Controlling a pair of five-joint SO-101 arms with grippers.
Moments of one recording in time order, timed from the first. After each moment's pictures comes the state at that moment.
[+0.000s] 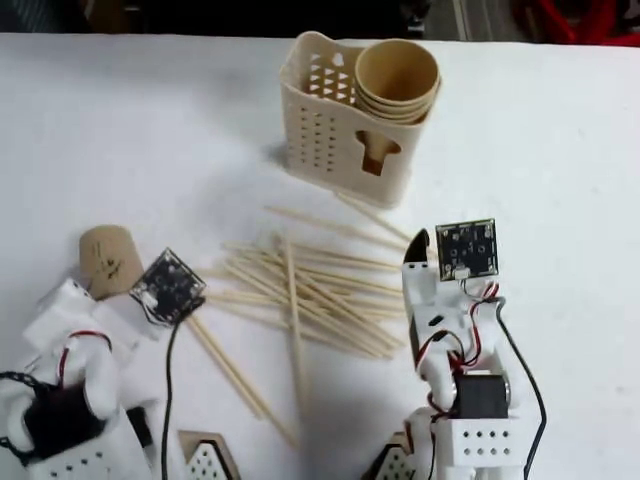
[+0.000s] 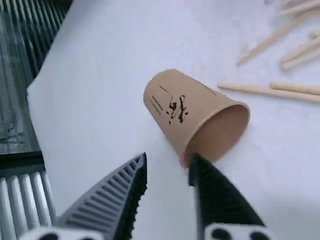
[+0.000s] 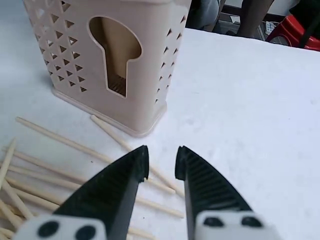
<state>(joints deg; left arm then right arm) -29.1 -83.2 58.5 80.6 -68.4 -3.9 -86.3 79.6 39.9 9.6</state>
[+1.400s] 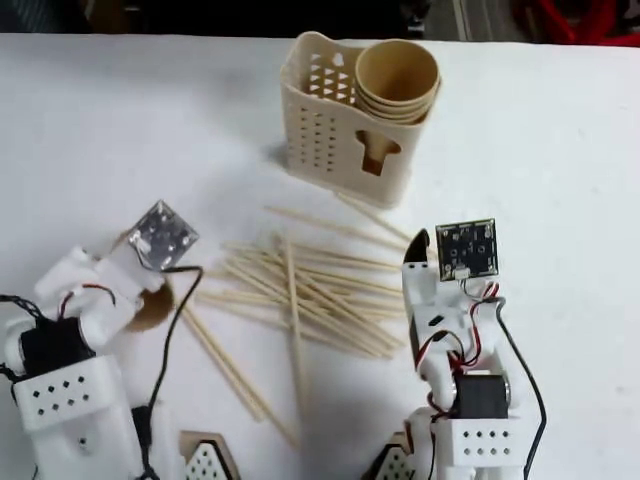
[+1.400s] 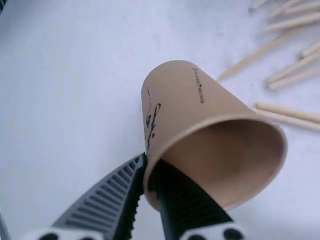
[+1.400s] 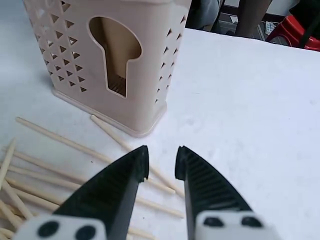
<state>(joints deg) -24.5 -61.4 54.9 71.7 -60.9 -3.9 -86.3 79.6 39.9 9.6</state>
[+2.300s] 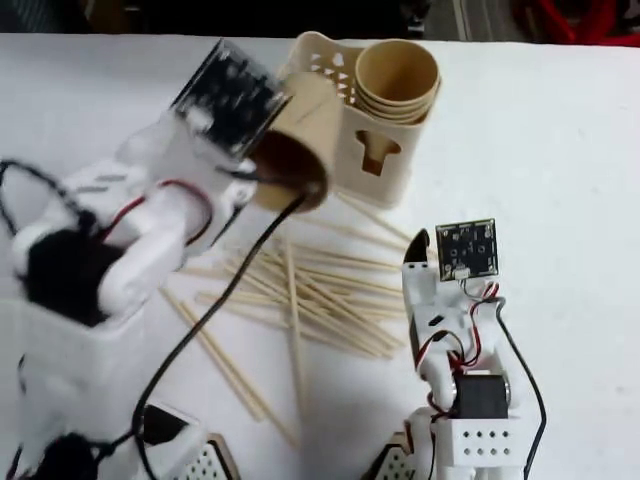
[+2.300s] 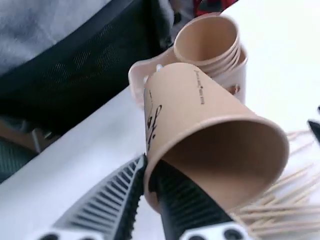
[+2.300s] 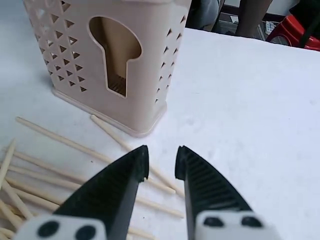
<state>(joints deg) 17.9 -28.1 -16.0 86.9 -21.8 -3.9 -86.3 79.6 39.9 9.6</state>
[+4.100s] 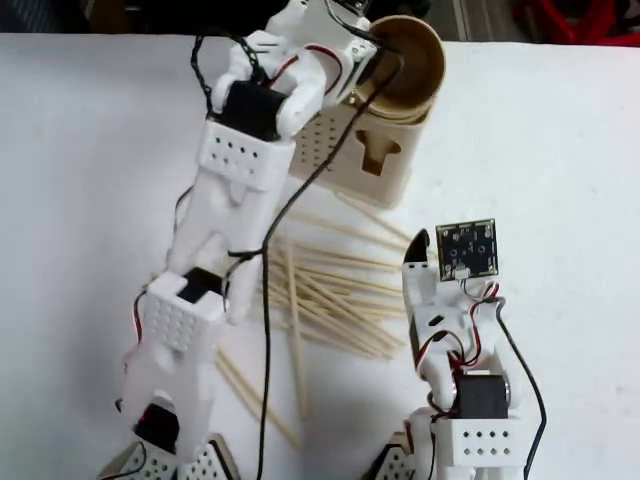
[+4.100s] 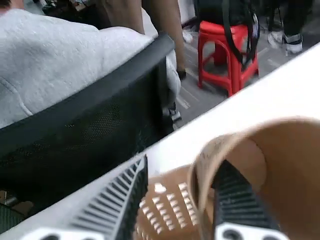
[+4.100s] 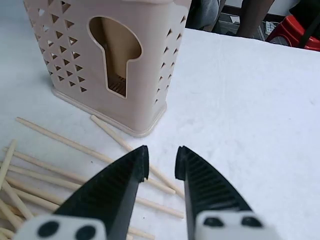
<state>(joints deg) 19.0 38.0 -74.6 66.9 -12.6 -3.9 -86.3 79.6 39.9 9.6</state>
